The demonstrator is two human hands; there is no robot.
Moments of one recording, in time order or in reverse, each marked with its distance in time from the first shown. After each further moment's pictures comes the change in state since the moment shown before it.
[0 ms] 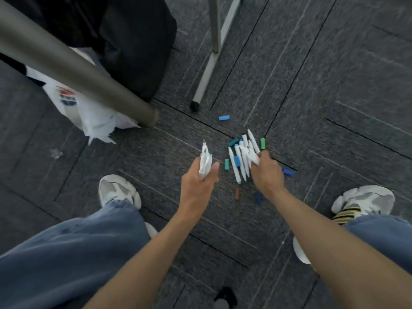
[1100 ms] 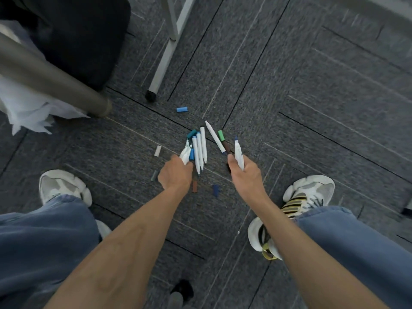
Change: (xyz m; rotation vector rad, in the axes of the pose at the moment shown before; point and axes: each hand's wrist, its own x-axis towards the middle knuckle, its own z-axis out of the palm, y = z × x) left_hand 0.043 -0.030 0.096 0.758 -0.019 -0.339; right_hand -0.045 0.040 -0.059 0.591 -0.104 0.080
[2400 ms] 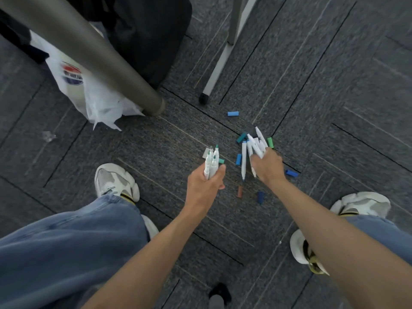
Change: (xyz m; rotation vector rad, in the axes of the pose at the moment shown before) left_hand -0.028 -0.073 -0.064 -1.006 -0.123 0.190; right_hand 0.052 -0.039 0.075 -0.329 0.064 0.079
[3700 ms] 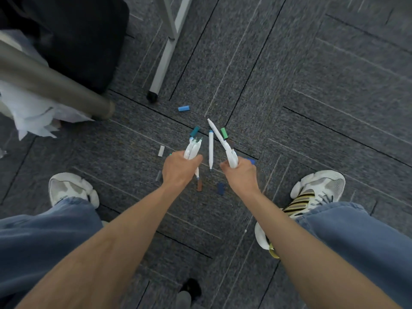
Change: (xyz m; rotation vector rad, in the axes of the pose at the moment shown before) left_hand 0.036 0.003 0.078 0.570 0.045 -0.100; right_hand -0.027 0.063 -0.035 0.226 -0.044 0.048
